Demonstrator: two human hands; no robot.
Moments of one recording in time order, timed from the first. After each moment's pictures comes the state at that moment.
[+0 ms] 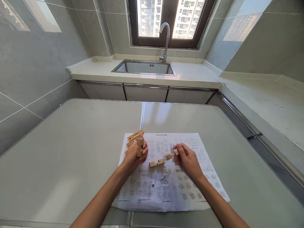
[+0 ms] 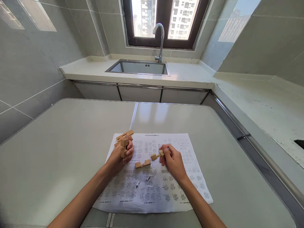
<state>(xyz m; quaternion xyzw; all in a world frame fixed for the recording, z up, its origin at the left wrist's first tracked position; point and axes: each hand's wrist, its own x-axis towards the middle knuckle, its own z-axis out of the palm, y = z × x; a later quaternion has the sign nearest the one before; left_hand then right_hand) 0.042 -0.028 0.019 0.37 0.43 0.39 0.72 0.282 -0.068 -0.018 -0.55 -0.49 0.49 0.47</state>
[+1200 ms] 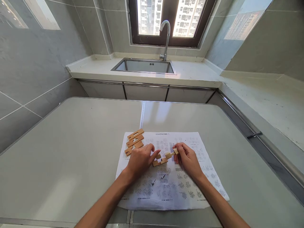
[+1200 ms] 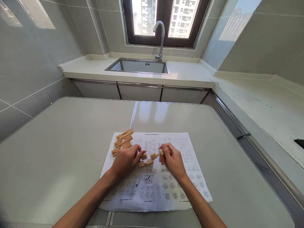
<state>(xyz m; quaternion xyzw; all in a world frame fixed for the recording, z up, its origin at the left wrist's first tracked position) 0.053 -0.043 -0.012 0.84 0.49 0.22 0.10 0.282 -0.067 -0.020 -0.56 -0.49 0.49 0.47</state>
